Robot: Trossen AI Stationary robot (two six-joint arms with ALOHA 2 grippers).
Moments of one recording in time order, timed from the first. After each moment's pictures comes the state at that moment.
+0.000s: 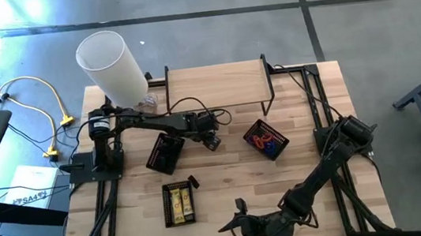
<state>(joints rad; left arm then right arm) 0.15 1.94 1.19 -0.40 -0.15 -0.68 0.74 1.93 1.36 0.33 0.54 0.39</state>
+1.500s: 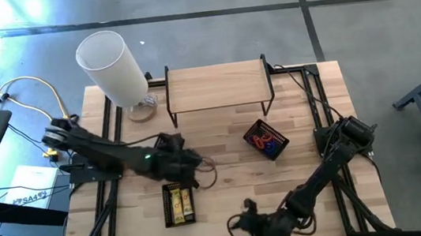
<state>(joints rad) -0.35 1.52 1.18 -0.72 -0.64 -0.31 0.76 1.93 1.36 0.04 0.46 0.74</state>
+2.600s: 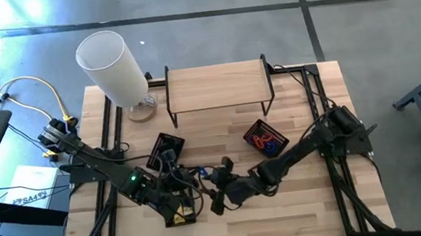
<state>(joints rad) -0.61 1.47 1.18 -0.52 -0.94 -0.37 0.44 1.93 1.36 0.07 0.56 0.57</state>
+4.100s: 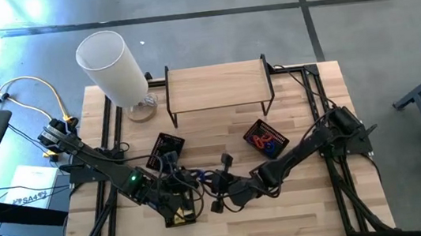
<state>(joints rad) -0.61 1.47 1.18 -0.51 -0.85 -0.36 0.46 1.93 1.36 0.15 0.72 0.29</state>
